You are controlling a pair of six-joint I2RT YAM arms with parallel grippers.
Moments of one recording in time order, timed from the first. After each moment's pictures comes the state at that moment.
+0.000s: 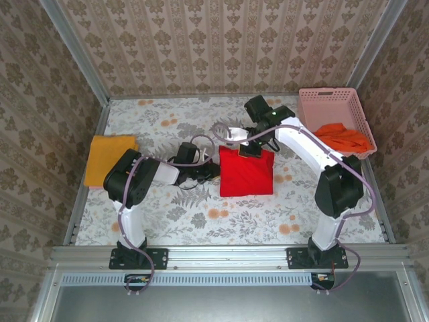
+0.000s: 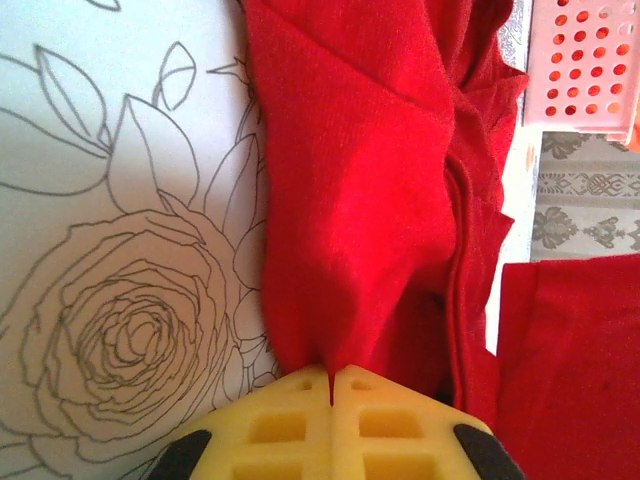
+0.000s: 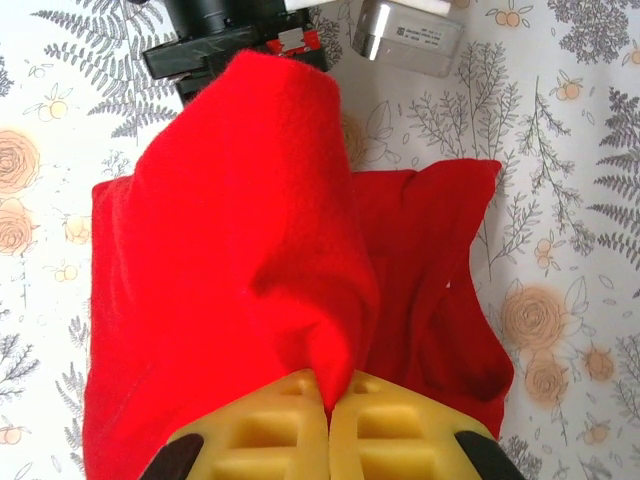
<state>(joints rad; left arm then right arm) -0.54 1.96 0.82 0.40 0.72 -0.86 0.44 1.82 1.65 -1.04 -0.33 -0.98</state>
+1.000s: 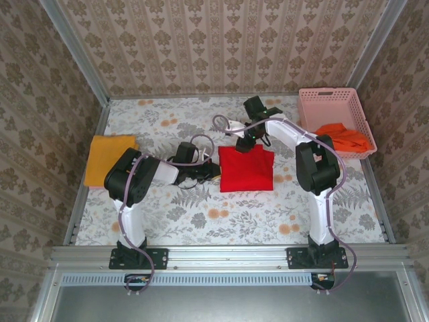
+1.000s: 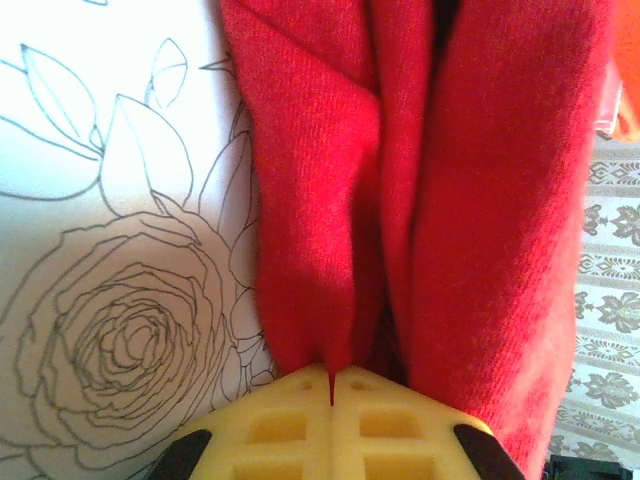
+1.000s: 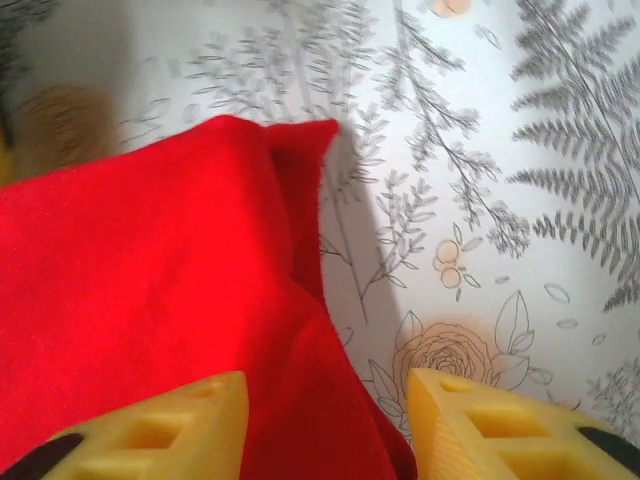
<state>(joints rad) -0.52 1.97 0.82 0.41 0.77 -0.85 0.35 2.13 1.70 -0.72 -0.30 -0.89</state>
